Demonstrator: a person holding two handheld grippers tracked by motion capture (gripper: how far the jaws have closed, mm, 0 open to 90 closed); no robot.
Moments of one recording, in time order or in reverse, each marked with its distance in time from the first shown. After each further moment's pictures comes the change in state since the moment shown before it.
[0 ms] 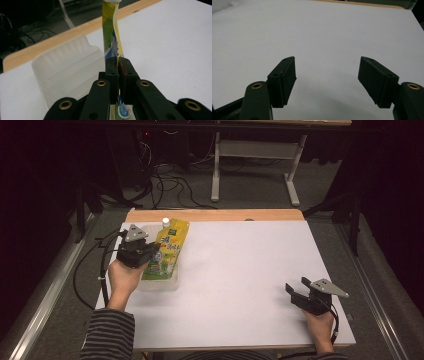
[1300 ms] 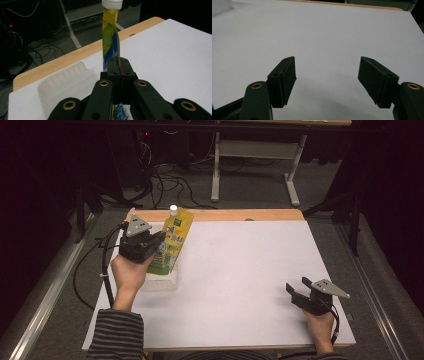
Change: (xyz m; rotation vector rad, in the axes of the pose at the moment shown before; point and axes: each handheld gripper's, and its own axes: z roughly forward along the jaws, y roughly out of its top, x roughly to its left) left arm -0.030 0.035 -0.028 -0.122 0.057 0.019; right arm -0.001 -0.001 -0.001 -0.017 0.001 0.007
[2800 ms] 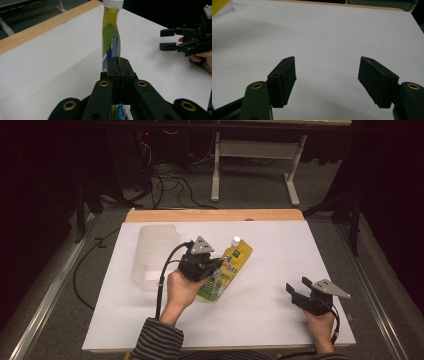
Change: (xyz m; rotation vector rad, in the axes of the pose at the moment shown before) left arm -0.113 -0.001 0.061 0.093 -0.357 0.044; right arm 0.000 0.000 -0.001 -0.005 0.006 0.005
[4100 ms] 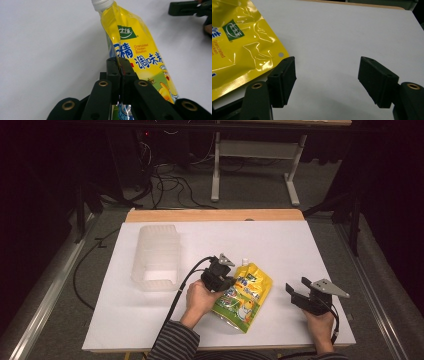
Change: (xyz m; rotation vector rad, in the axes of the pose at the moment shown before) left arm -0.018 -0.034 0.087 0.213 -0.089 -0.044; right arm 0.001 0.001 0.001 0.016 -0.003 -0.005
